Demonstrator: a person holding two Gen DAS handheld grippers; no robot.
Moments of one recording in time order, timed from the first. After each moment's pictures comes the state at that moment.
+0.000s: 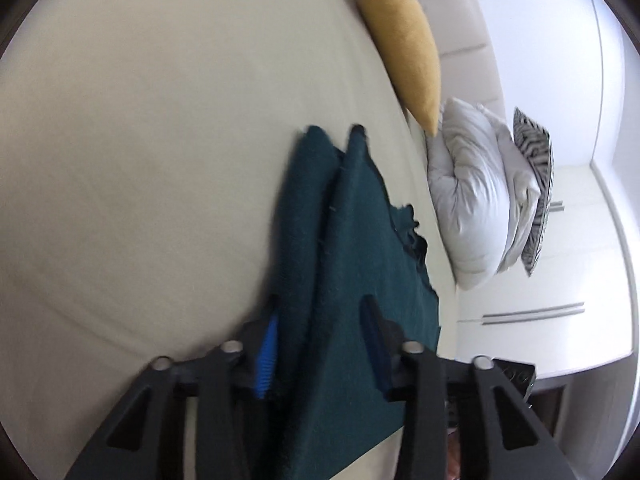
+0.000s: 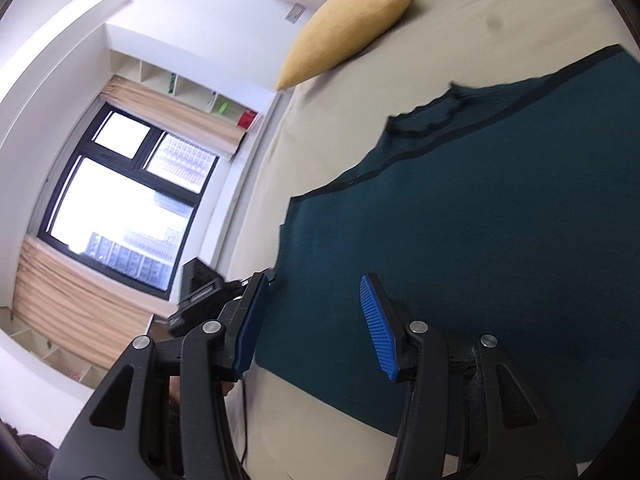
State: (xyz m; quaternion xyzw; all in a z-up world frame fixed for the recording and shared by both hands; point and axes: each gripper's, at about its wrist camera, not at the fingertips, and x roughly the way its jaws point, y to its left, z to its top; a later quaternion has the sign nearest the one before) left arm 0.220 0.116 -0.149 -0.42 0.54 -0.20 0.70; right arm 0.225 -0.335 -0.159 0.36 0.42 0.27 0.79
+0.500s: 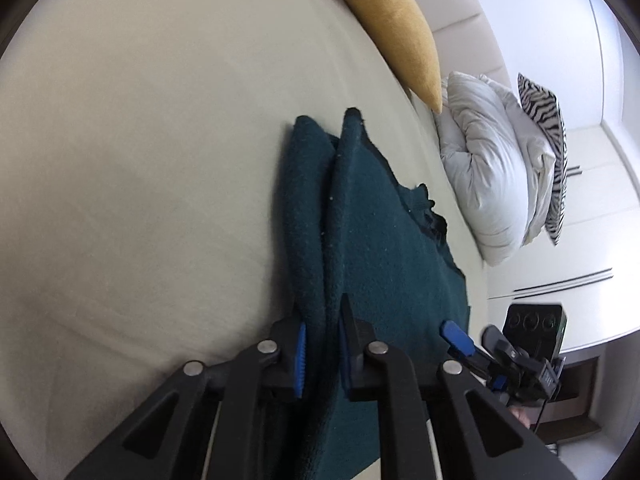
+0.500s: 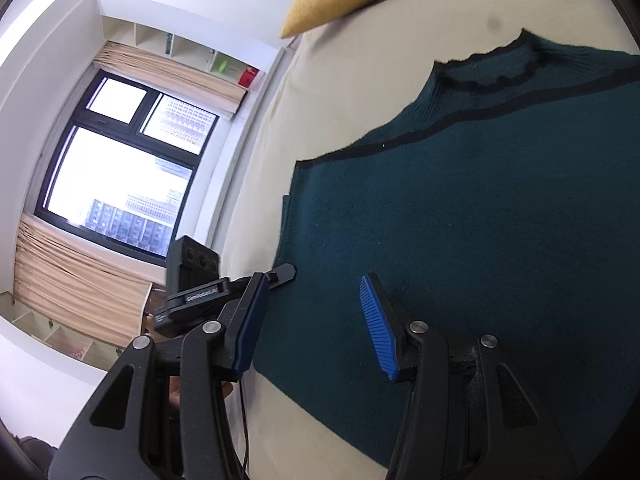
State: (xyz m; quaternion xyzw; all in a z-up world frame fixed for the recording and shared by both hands) left arm 0.223 0.096 -0.131 -0.33 0.55 -0.20 0.74; right arm 0.272 -0.272 -0.182 0.33 0.49 0.30 0.75
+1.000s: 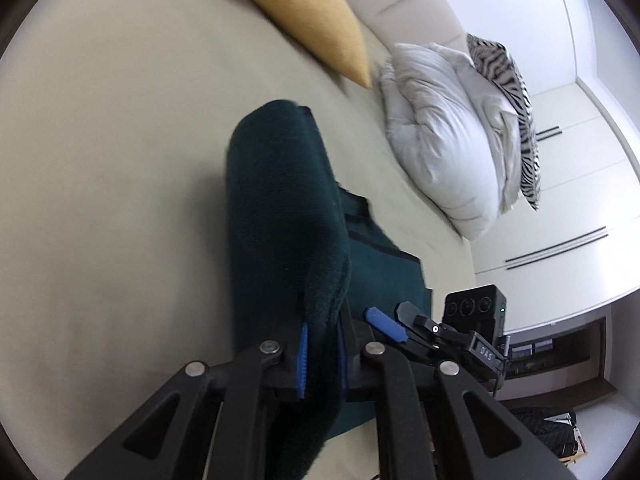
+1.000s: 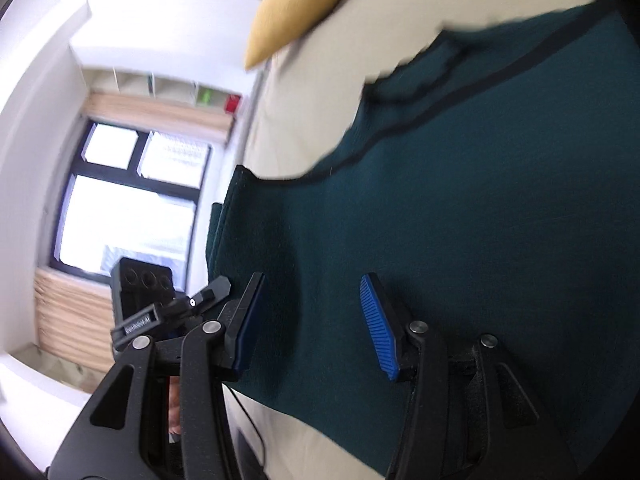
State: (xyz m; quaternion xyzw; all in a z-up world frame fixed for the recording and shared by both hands) left arm 0.231 -0.007 -0.061 -0.30 0.54 -0.26 0.74; right arm 0.255 -0.349 -0.195 0.42 0.47 0.26 0.73
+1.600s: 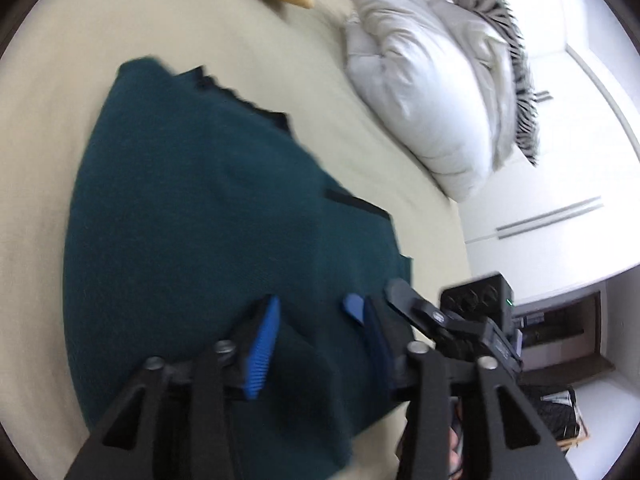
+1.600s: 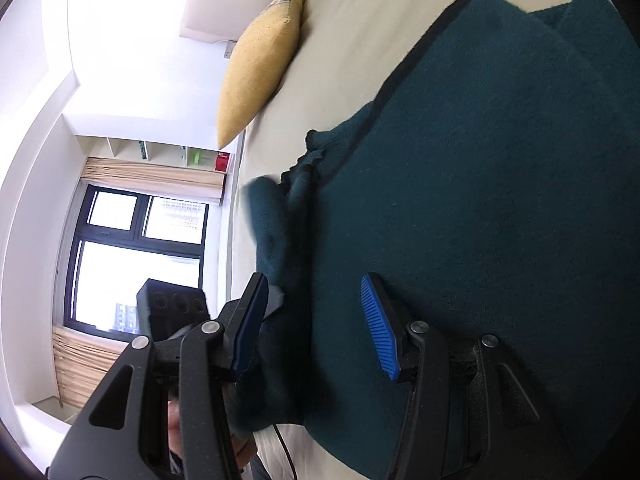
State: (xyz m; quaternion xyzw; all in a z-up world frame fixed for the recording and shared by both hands) left arm 0.216 -0.145 -0.094 -0.28 0.55 -0.32 0.72; right arm 0.211 -0.464 -0.209 0.49 0.43 0.21 0.73
